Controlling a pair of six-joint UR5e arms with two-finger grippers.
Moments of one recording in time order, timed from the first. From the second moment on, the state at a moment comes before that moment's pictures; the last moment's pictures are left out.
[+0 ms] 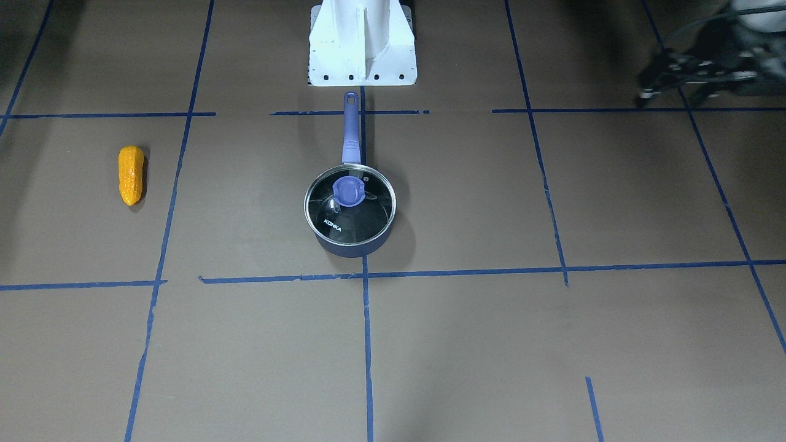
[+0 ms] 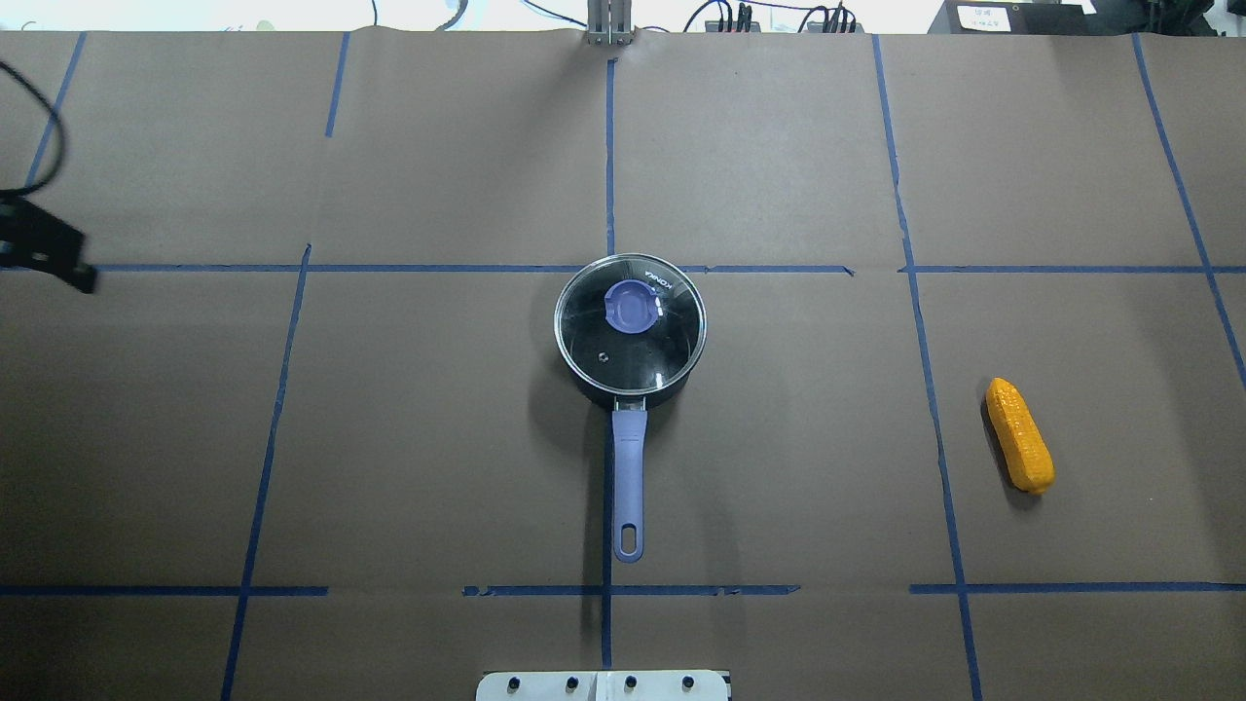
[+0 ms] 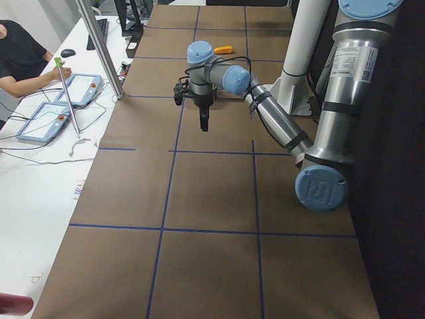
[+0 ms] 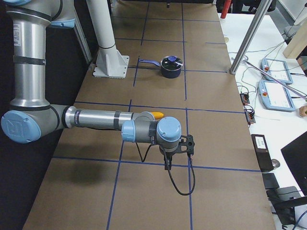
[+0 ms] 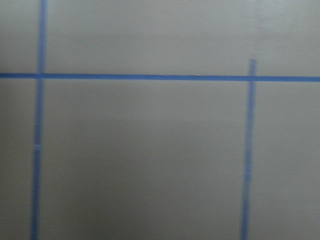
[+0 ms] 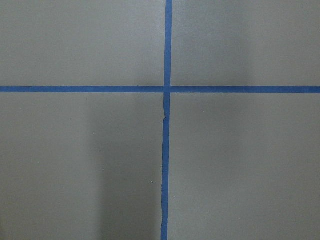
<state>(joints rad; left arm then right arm) -1.04 -1.79 -2.23 -1.19 -2.29 -0.76 1.63 -1.66 1.65 -1.55 2.43 -0.04</state>
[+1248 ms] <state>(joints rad) -0.63 -2.55 -1.59 -1.29 -2.06 -1.27 1.63 -1.65 1.65 -1.55 2.44 -0.04</state>
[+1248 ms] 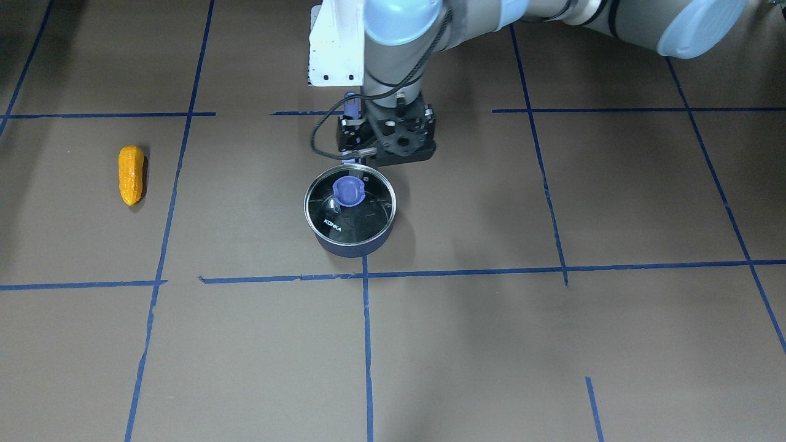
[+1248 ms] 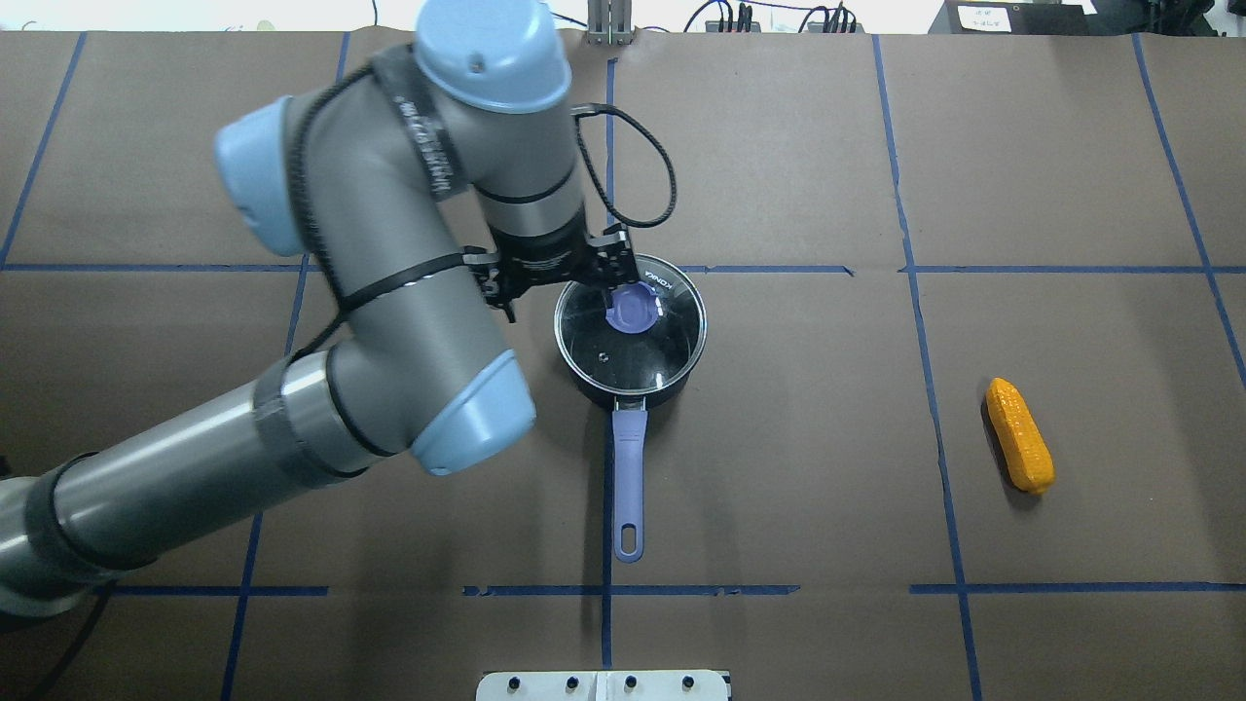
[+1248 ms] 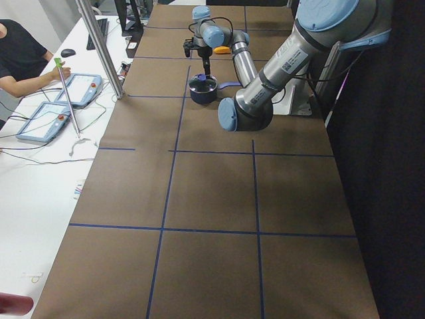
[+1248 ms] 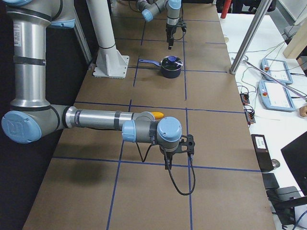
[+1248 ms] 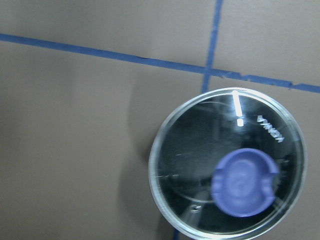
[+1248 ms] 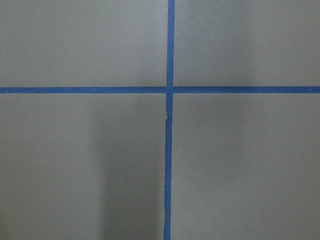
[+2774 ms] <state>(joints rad) -0.59 -2.64 -1.31 -1.52 -2.04 -1.32 1.63 -1.66 1.64 -1.55 2.48 -0.04</state>
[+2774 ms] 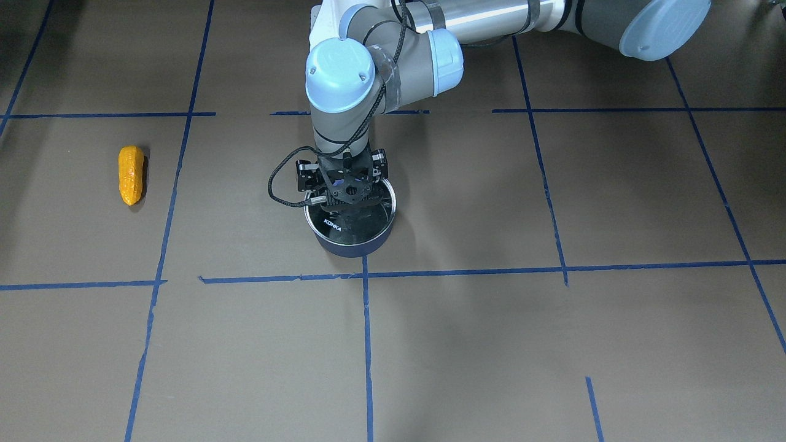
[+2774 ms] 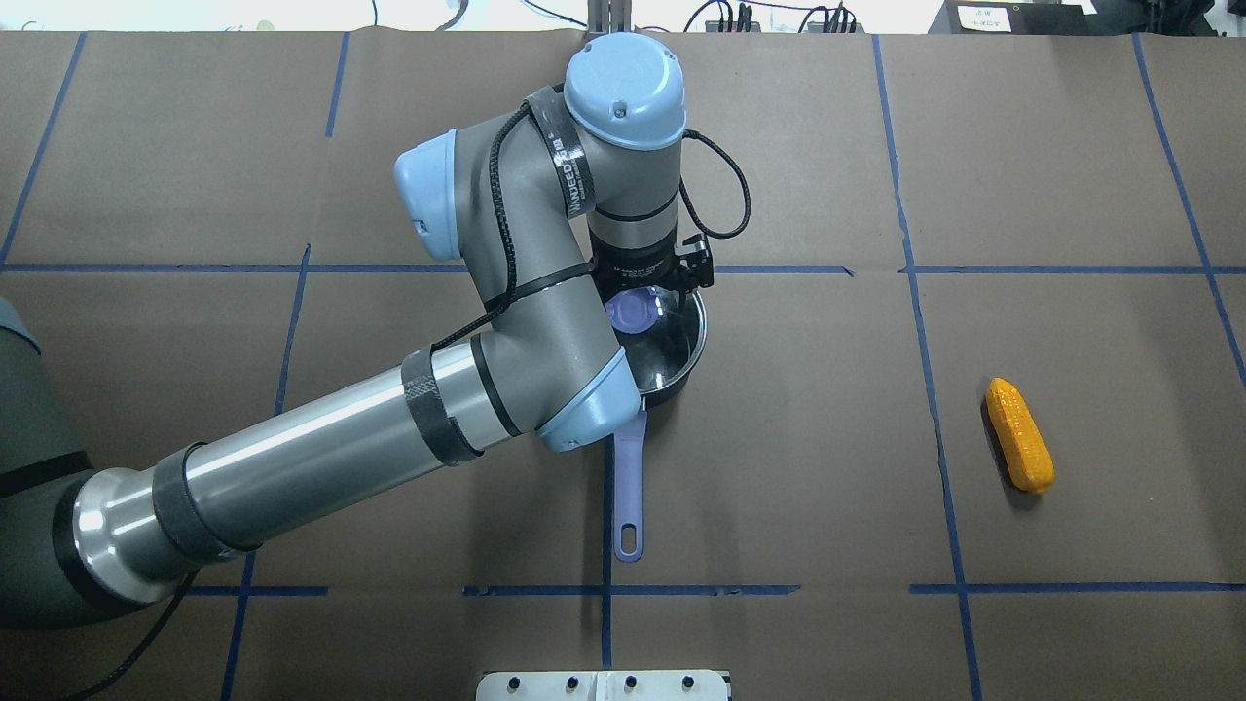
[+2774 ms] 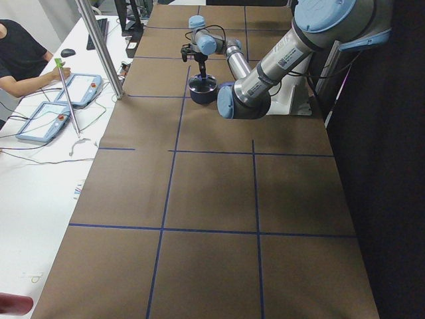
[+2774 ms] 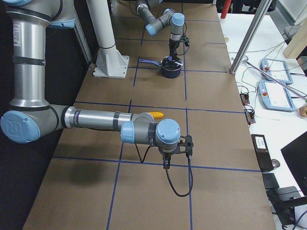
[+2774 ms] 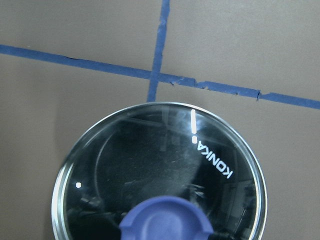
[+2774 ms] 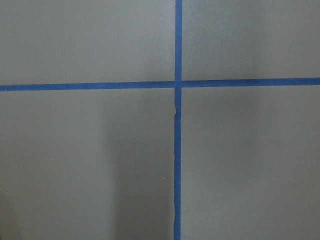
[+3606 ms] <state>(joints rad) -0.59 -2.63 -1.31 -1.53 -2.04 -1.32 1.63 -1.66 1.64 -1.55 2.48 -0.04</state>
